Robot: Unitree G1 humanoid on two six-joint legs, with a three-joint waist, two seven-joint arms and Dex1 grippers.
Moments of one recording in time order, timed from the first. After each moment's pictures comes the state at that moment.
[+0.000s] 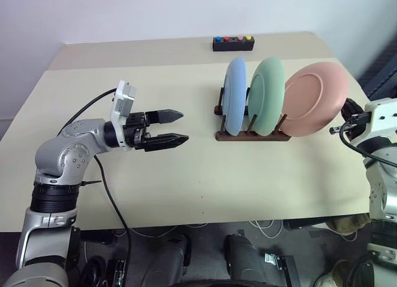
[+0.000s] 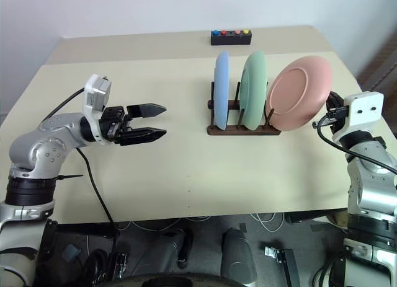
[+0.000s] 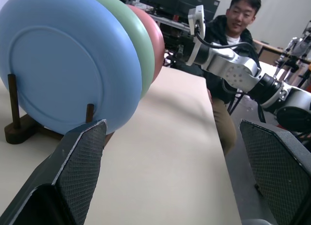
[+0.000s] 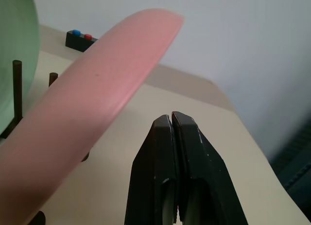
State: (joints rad) left arm -0.56 0.63 0.07 -0.08 -0.77 0.71 -1.17; right arm -0.24 -0.64 -0.41 0.05 0.26 0.08 0.41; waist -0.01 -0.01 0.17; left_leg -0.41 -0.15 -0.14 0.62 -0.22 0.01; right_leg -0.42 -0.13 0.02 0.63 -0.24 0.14
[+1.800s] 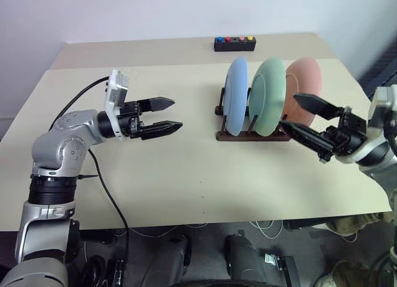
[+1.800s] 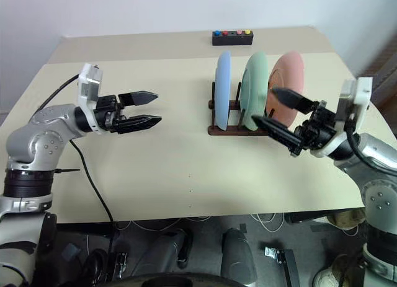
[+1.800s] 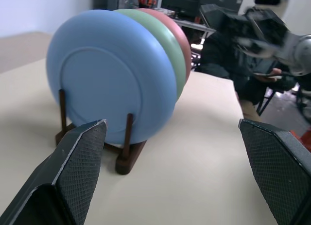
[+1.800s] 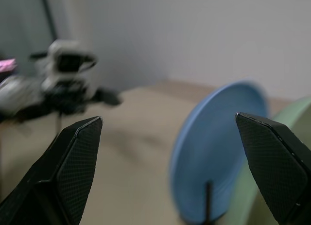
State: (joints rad) left arm -0.61 0.65 0.09 0.01 -0.71 0.61 -1.16; right arm -0.17 -0.77 -0.43 -0.42 1.00 0.57 0.86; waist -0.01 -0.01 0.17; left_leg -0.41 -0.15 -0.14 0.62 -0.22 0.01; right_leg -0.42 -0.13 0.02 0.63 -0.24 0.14
